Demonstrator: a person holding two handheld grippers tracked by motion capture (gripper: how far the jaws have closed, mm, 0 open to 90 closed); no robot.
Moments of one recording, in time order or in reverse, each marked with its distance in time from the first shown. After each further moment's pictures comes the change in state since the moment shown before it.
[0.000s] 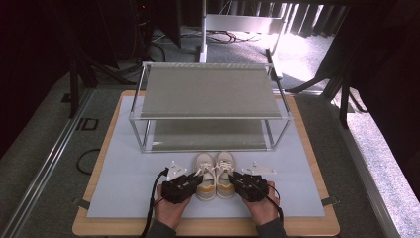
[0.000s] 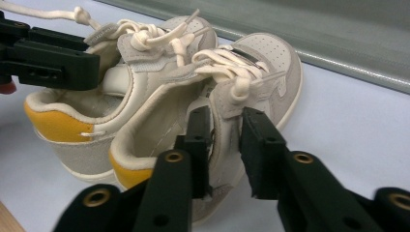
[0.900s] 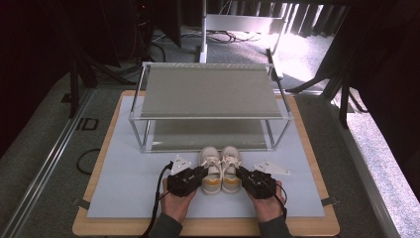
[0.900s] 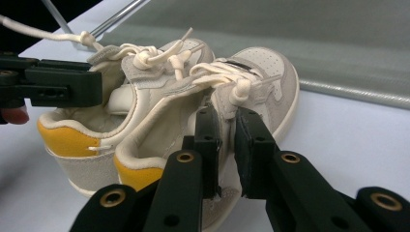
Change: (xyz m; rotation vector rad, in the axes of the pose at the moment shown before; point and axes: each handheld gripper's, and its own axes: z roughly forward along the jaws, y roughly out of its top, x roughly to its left) left arm -0.003 0.017 0.014 -0.064 -0.023 -0.016; right arm -0.021 -0.004 -0.008 -0.133 0.002 0.120
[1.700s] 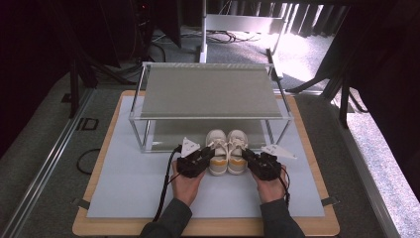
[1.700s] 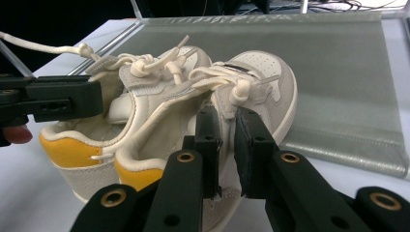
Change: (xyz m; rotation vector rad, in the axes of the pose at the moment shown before) left arm 0.006 0.037 0.038 -0.088 0.044 0.021; right arm -0.032 0.033 0.015 -0.086 -0.044 0.037
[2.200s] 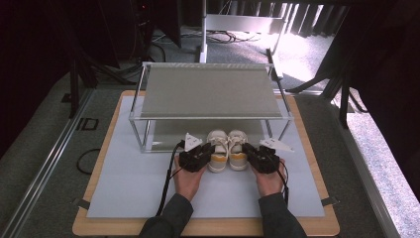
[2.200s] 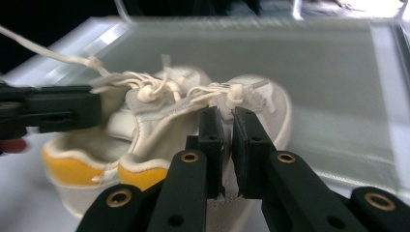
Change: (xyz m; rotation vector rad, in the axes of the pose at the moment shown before) left arm 0.006 0.001 0.020 0.033 0.032 0.029; right arm -0.007 0.010 0.016 0.012 -0.038 -0.008
